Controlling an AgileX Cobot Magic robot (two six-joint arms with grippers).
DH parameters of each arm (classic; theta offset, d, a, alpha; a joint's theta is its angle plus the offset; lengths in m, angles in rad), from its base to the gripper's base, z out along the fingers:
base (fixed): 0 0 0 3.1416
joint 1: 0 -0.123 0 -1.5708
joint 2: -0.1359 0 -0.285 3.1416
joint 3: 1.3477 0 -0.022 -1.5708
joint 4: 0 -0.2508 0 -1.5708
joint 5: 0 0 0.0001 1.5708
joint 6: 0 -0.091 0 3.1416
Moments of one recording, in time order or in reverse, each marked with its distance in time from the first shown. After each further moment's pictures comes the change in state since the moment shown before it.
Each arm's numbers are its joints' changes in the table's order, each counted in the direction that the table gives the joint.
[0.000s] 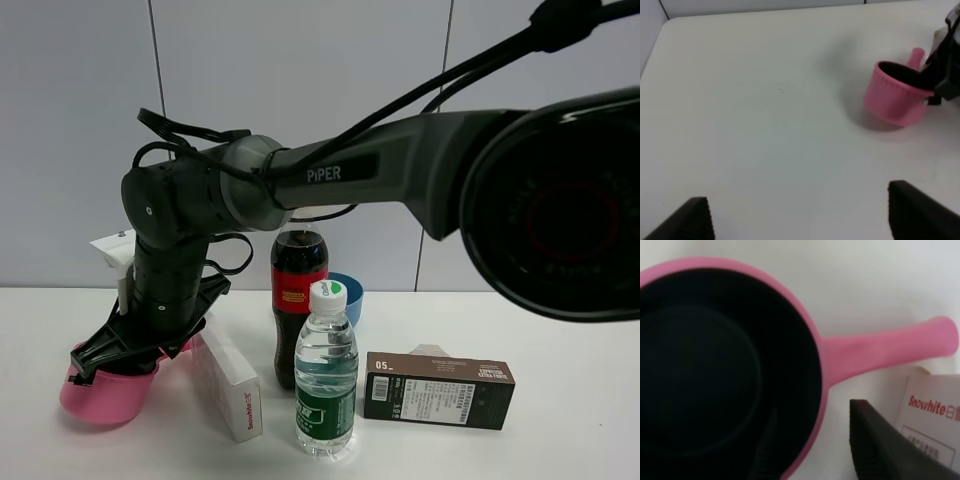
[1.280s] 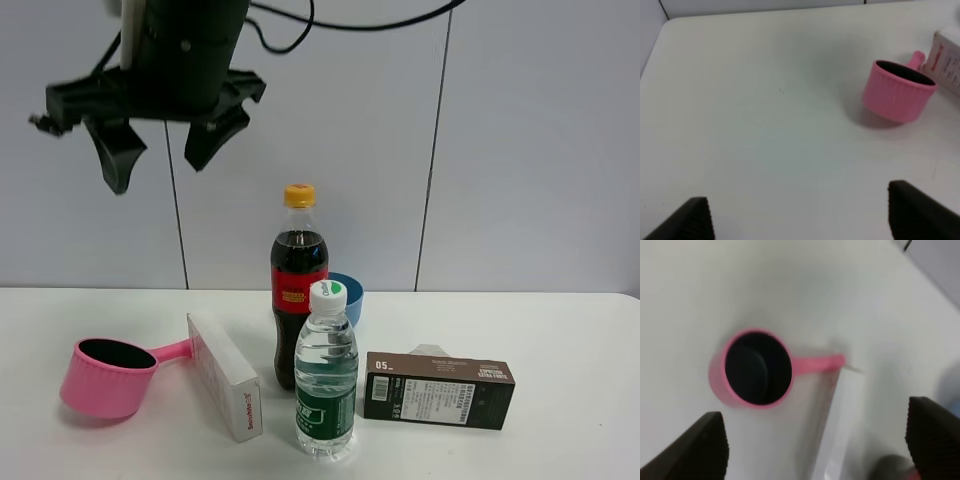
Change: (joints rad) left arm 0.000 0.000 0.000 0.000 0.000 0.000; right arm 0.000 0.438 0.000 0.004 -0.237 0.024
